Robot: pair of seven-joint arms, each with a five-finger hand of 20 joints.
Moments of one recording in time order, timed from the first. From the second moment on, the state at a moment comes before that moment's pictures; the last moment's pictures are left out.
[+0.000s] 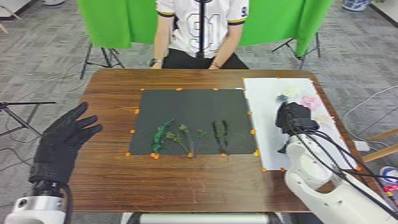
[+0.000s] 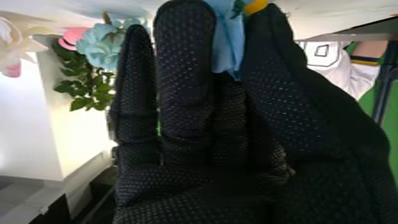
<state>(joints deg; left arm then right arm) 140.9 -50.8 -100.2 -134.3 42.6 23.8 19.4 -84.2 -47.4 56.0 -98.8 -141.3 9.3 41.1</state>
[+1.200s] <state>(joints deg) 130.7 -45.1 -97.2 -134.2 41.0 23.1 22.1 -49.5 -73.6 17.6 -90.0 -126.9 12.5 24.7</state>
